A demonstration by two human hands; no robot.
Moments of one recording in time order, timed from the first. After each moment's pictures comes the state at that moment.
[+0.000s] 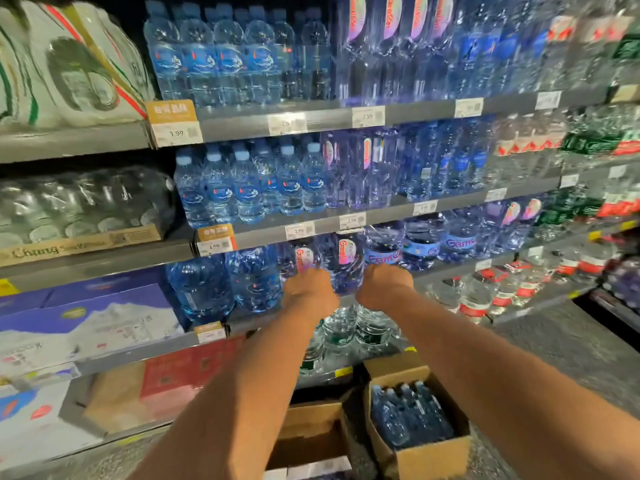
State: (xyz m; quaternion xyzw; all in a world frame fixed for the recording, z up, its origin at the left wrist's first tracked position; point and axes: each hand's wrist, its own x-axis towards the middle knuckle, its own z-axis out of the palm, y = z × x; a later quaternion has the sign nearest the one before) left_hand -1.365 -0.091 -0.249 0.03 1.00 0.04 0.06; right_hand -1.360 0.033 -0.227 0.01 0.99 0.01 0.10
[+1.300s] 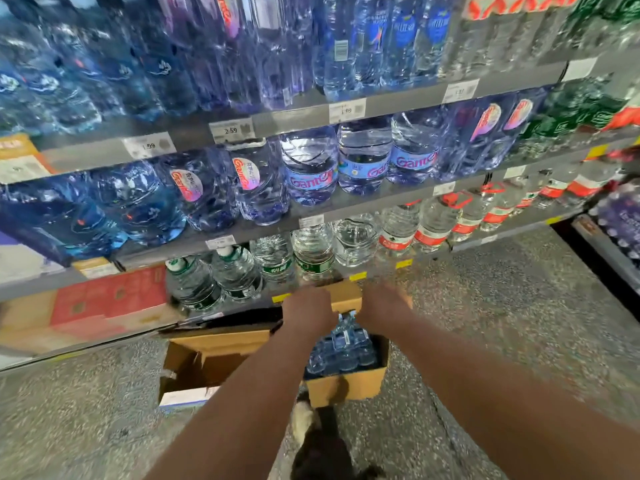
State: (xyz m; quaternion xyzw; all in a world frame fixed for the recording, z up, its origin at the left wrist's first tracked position) left_hand -1.392 0.175 -0.413 0.05 0.97 0.02 0.24; right_hand -1.399 0.303 -0.409 0.00 0.95 -0.08 0.30
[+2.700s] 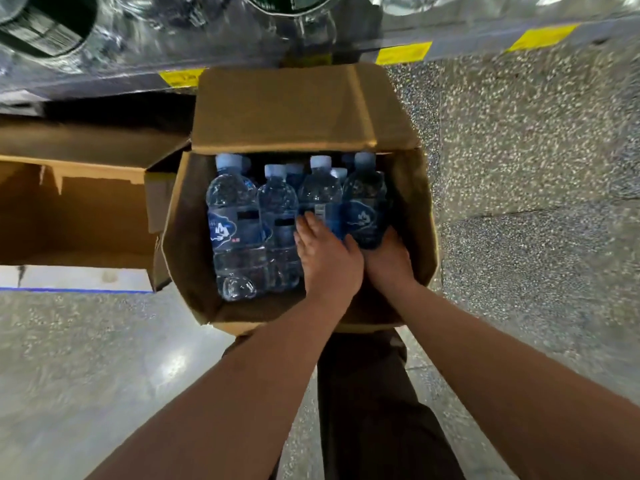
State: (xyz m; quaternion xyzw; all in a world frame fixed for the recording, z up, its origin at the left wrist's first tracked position) left_hand -1.447 0.294 -0.917 -0.36 0.78 0.36 0.37; right_hand -1.458 0.380 -0.942 0.23 0.82 -0.32 0.41
